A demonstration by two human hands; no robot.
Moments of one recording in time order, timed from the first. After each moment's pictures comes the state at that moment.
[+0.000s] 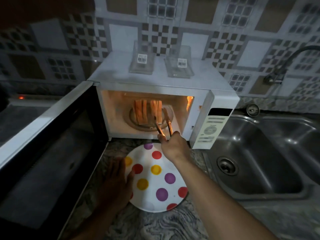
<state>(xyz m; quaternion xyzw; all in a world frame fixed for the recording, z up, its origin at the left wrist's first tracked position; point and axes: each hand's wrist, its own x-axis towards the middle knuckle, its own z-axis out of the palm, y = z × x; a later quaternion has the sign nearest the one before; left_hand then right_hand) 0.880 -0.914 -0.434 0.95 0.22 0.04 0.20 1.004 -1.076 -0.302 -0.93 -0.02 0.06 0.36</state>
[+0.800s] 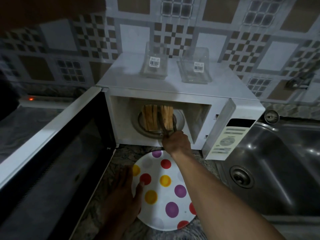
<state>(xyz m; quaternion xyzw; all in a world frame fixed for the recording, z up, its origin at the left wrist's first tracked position) 0.883 -0.912 -0.427 0.95 0.24 0.05 0.20 1.059 -1.028 -0.310 -0.94 0.00 0.08 0.34</state>
